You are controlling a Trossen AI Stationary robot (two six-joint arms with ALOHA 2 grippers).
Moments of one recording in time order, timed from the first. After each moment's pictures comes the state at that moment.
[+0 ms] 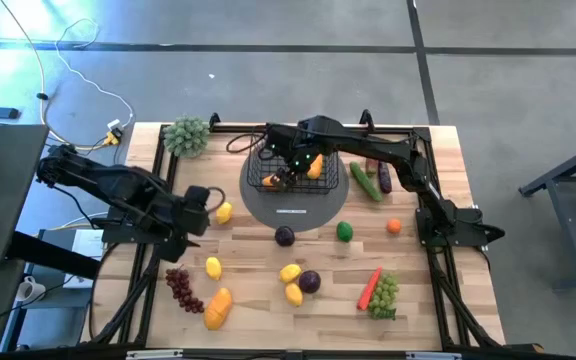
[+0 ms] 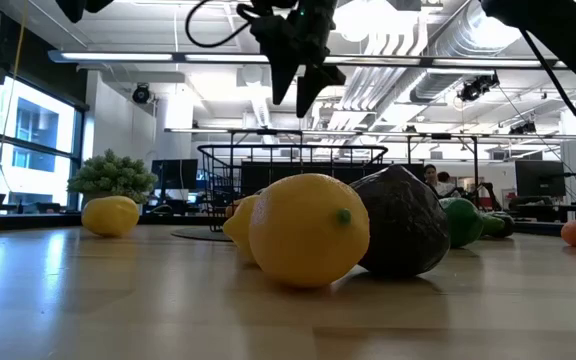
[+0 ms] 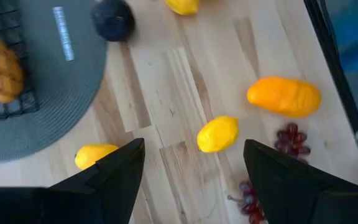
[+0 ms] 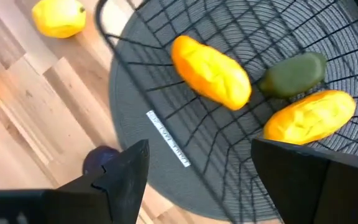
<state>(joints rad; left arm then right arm) -0.26 1.09 1.21 -1.25 -0.02 -0.04 -0.20 2.20 2.36 -1.41 0.02 0.43</state>
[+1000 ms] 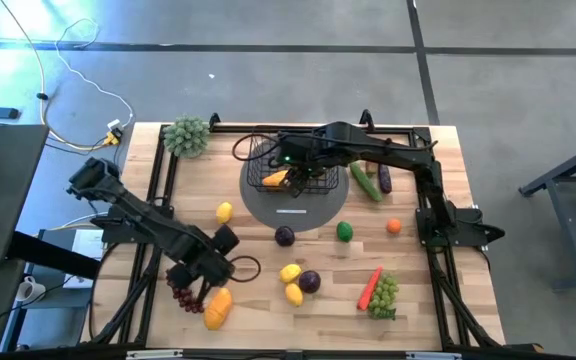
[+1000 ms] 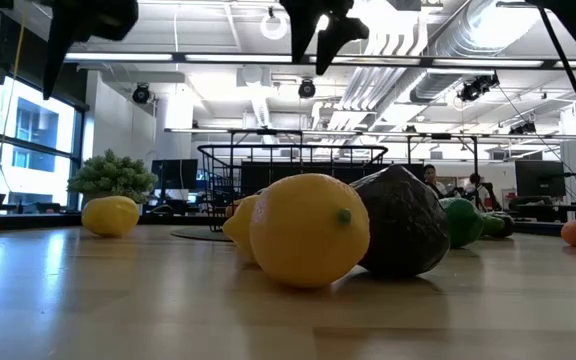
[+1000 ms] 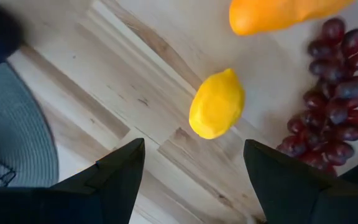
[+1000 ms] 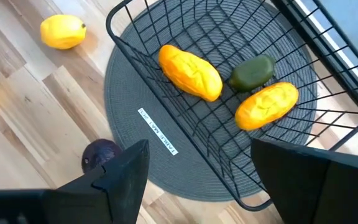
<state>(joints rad) -0.45 1.53 1.21 -1.23 -0.10 0.28 -0.09 2.07 2.36 -1.50 0.23 0.53</state>
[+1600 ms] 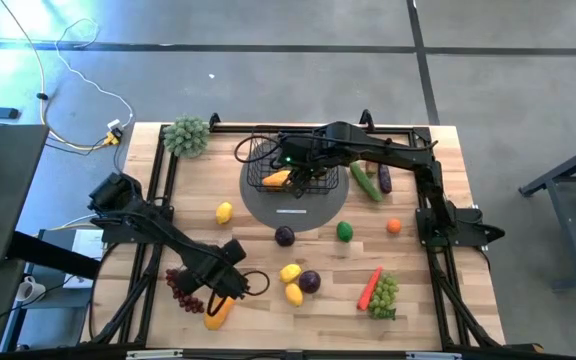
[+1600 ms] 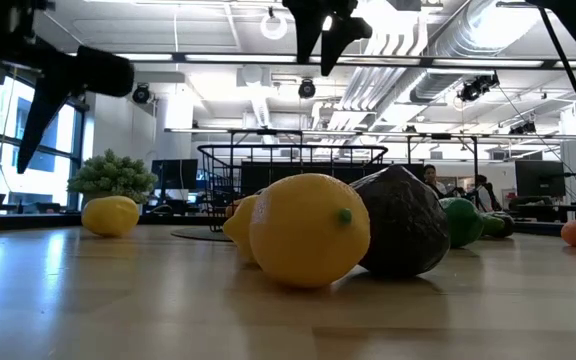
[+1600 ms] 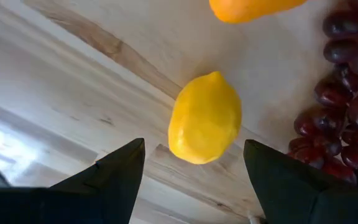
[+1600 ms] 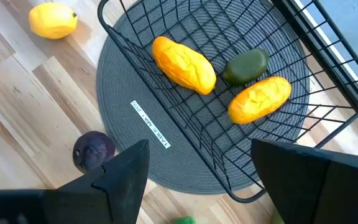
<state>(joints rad) -0.47 1.75 1.21 -1.20 -0.05 0.37 -0.09 2.07 2.36 -1.53 0.24 0.52</state>
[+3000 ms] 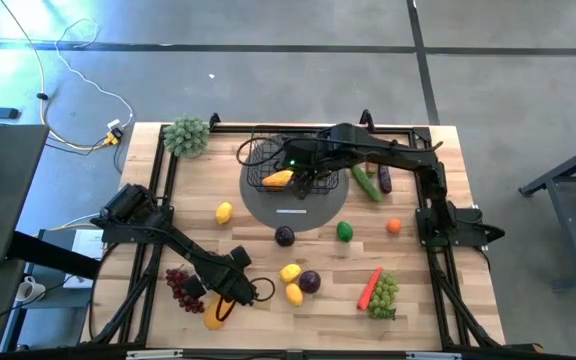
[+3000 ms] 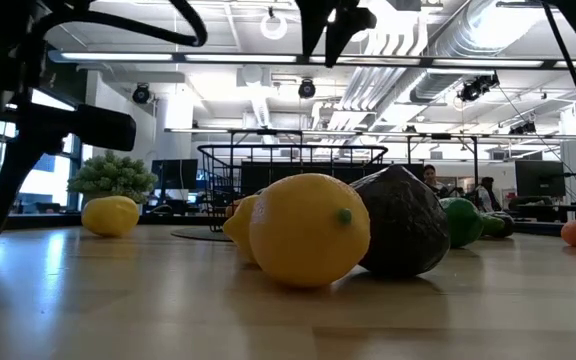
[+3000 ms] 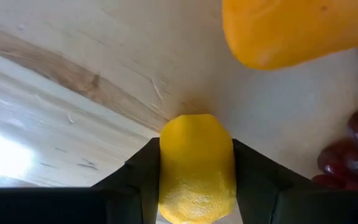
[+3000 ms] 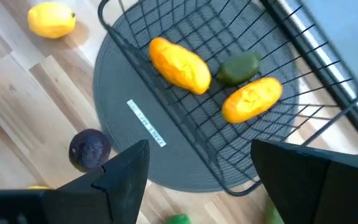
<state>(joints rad) -0.46 1.90 1.21 -1.12 -0.04 0.37 -0.07 2.04 2.36 -1.55 0.29 0.52</state>
